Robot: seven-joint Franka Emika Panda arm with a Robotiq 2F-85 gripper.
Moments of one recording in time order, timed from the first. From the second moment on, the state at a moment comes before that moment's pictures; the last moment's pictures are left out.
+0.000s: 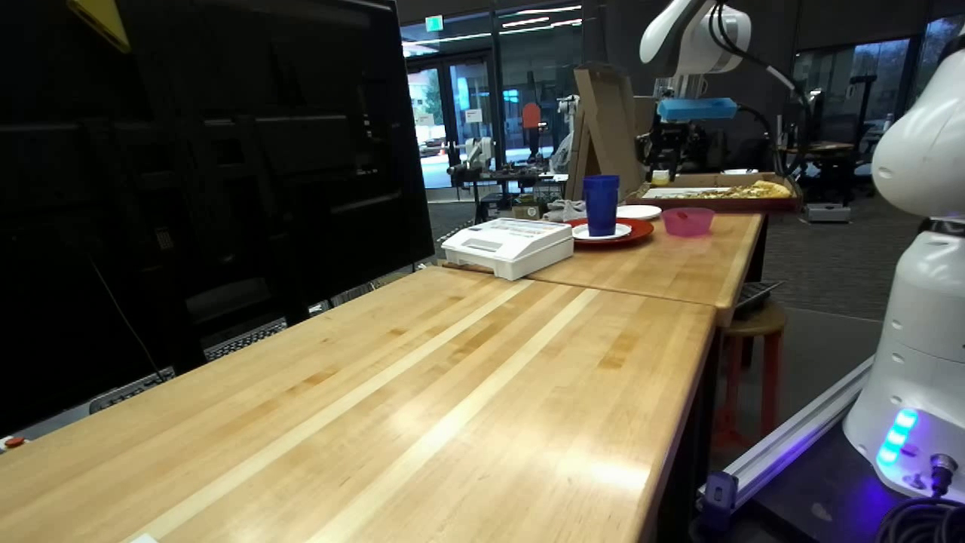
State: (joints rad) arm -0.19 -0.11 -0.20 -2.28 0.00 2.40 0.15
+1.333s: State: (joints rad) arm -0.15 -0.12 -0.12 -2.16 -0.06 2.40 0.14
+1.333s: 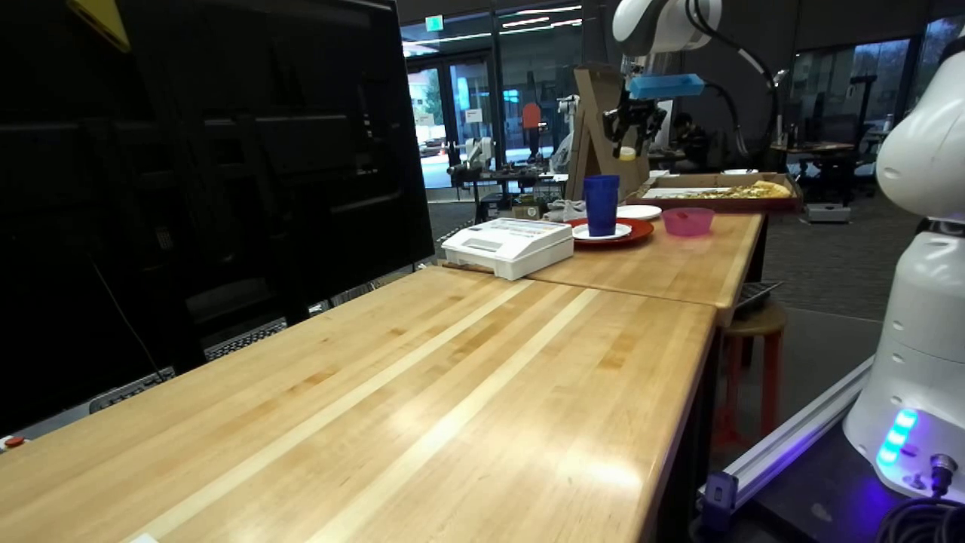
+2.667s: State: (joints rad) arm -0.12 0.00 -0.11 -2.01 -0.05 2.29 0.08
